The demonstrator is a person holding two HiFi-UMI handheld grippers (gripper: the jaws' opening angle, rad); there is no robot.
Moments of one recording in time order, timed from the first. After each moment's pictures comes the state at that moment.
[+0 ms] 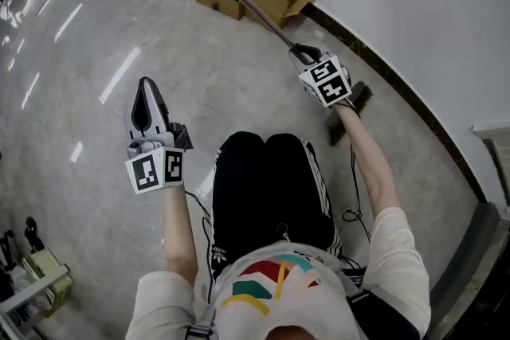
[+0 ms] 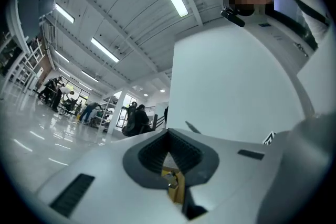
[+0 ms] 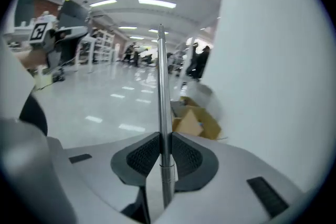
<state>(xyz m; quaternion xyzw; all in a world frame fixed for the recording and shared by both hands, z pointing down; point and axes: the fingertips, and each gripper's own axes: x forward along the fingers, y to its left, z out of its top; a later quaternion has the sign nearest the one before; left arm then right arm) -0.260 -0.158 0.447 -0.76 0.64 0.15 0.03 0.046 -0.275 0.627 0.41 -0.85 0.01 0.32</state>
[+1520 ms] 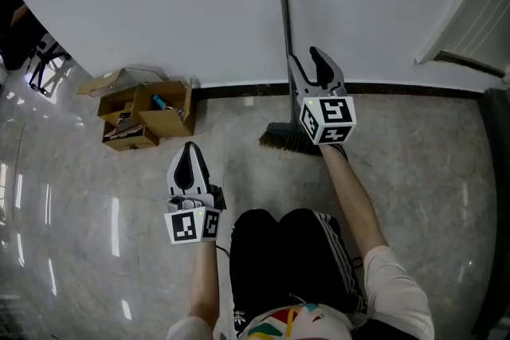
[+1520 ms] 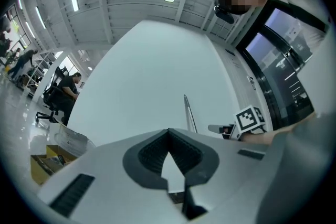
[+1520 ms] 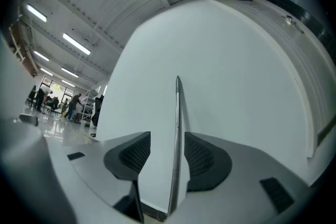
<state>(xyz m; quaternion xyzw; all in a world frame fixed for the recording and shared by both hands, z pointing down) 0.095 -0.230 0.460 -0.94 0.31 0.14 -0.01 0.393 -0.211 0.432 0.81 -0.58 -0.07 -0.03</state>
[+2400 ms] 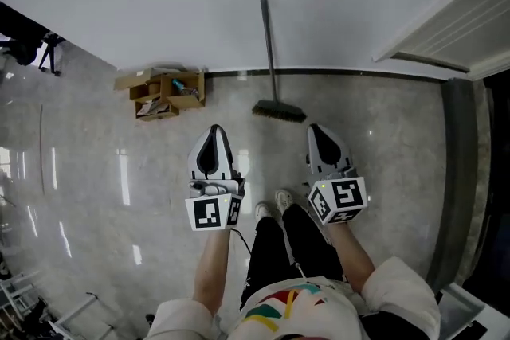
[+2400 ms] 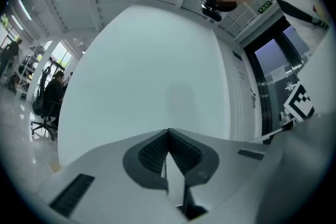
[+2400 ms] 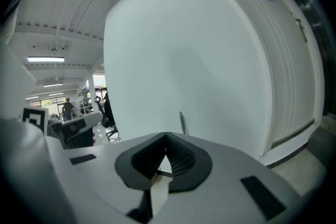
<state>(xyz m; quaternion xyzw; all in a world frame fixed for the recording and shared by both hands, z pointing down) 0.154 -0.169 0.026 -0.95 0.28 0.06 -0.06 0.296 -0.043 0.073 0.81 -0.56 0.17 0.00</state>
